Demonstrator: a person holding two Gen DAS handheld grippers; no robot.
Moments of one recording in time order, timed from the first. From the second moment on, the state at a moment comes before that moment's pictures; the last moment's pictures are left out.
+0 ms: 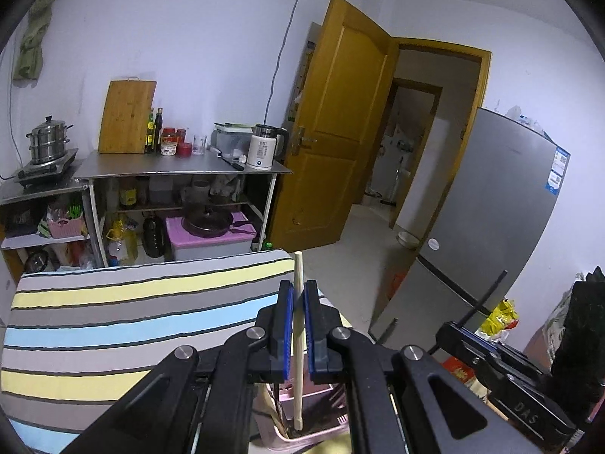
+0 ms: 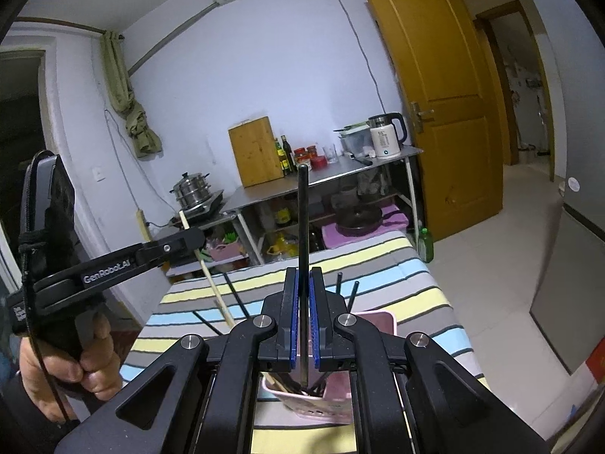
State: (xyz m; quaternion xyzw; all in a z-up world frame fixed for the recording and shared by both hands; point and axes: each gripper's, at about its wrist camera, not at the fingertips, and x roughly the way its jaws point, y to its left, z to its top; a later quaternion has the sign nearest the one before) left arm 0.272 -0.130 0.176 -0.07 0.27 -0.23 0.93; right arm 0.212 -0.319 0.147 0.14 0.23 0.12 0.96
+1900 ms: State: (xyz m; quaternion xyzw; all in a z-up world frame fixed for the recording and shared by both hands) left arm 0.213 -0.087 0.088 -0.07 0.34 -0.22 0.91; right arm 0.192 -0.314 0.085 0.13 0.31 0.11 0.93
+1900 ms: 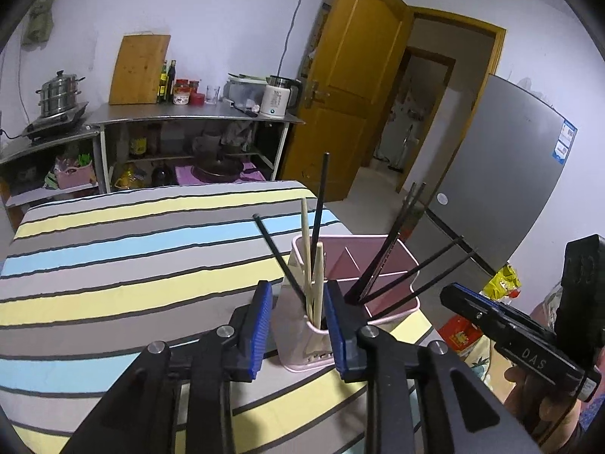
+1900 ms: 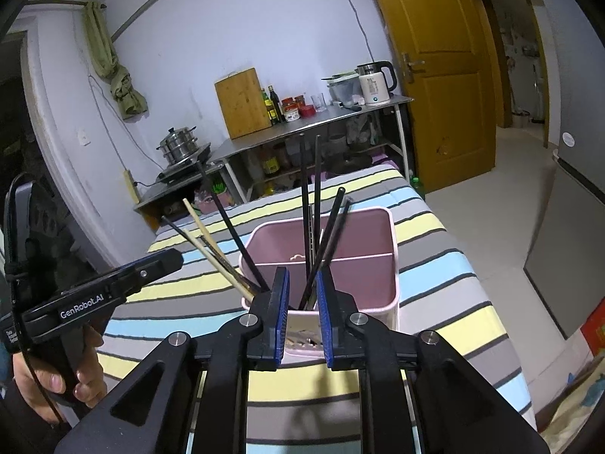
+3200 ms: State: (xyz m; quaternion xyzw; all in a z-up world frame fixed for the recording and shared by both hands) left arm 0.069 -0.097 0.038 -0.01 0.28 -0.22 0.94; right arm 0.083 -0.287 0.047 0.05 0.29 0.09 0.95
